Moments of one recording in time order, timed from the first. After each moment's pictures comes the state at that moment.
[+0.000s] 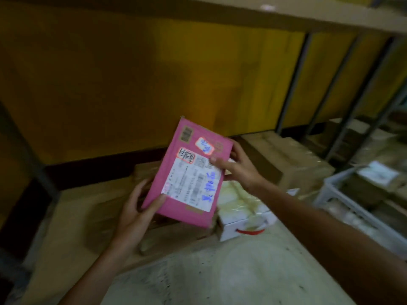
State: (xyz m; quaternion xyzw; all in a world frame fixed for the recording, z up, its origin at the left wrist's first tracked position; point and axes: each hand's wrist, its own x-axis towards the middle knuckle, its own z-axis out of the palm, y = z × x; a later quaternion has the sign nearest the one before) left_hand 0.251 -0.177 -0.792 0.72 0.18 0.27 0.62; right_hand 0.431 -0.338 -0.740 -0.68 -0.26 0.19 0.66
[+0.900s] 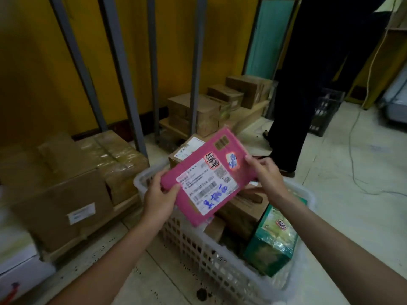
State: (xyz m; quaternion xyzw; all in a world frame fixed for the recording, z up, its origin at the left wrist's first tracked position) left_hand 0.604 -0.675 -0.844 0.76 0.07 0.08 0.64; right_hand 0.620 -0.917 -0.800 -0.76 0.11 -0.06 0.64
